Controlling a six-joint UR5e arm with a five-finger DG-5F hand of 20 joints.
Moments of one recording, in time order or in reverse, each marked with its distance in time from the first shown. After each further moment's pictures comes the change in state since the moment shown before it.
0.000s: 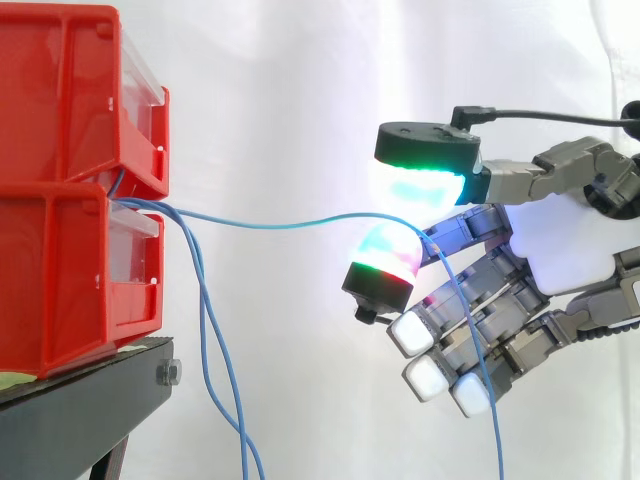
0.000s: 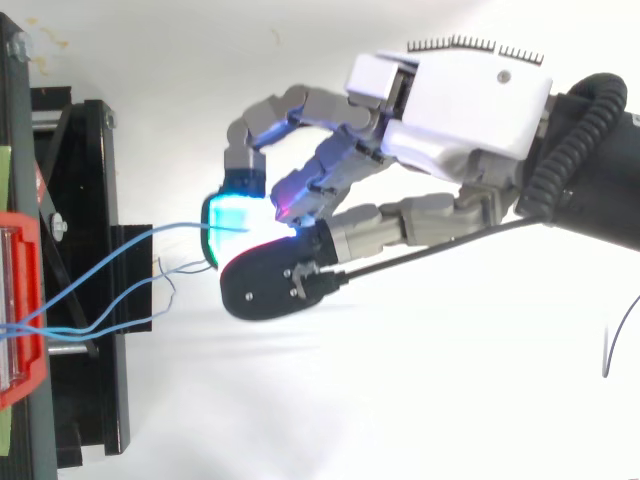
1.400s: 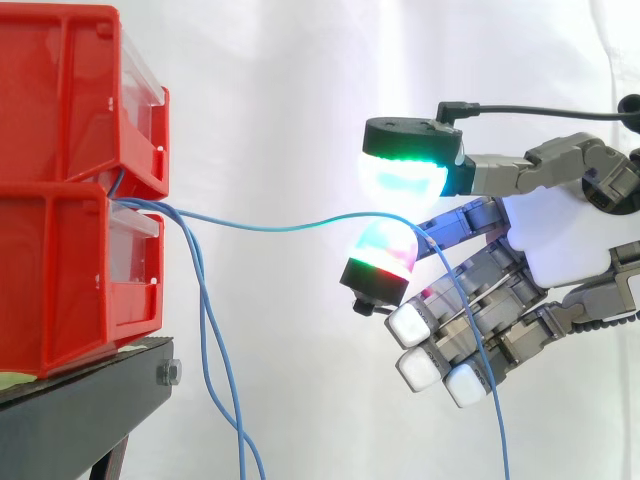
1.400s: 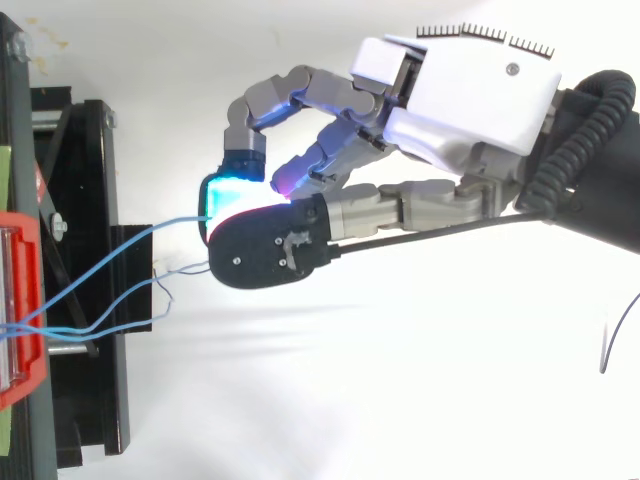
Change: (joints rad) arm 0.010 0.000 0.000 0.016 0.043 -0.030
